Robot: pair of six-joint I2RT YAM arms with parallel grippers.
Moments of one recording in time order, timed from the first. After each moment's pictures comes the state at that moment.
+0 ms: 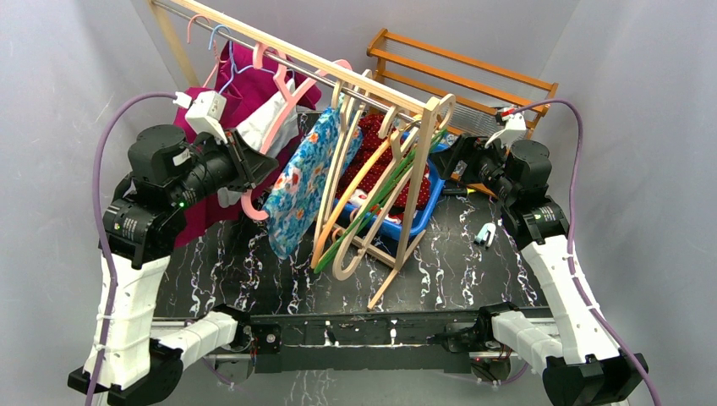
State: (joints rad) left arm -0.34 1.02 1.69 -0.97 0.27 -0.41; right arm 0.24 0.94 1.05 -0.31 -0.24 0.37
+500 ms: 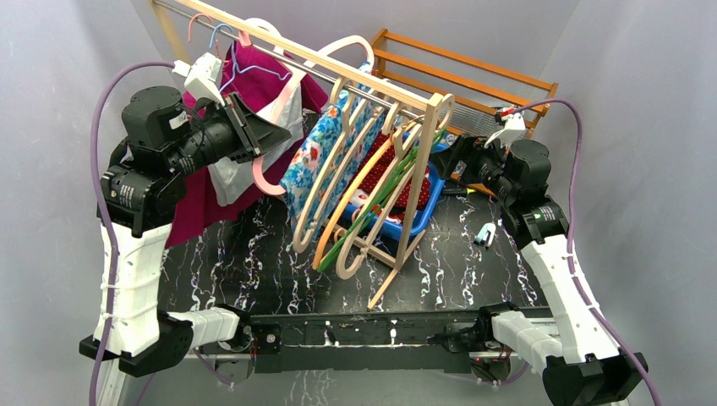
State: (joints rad) left arm -0.34 1.22 1.99 -1.02 0.37 -0.61; right arm 0.24 0.94 1.05 -0.31 -0.25 0.37
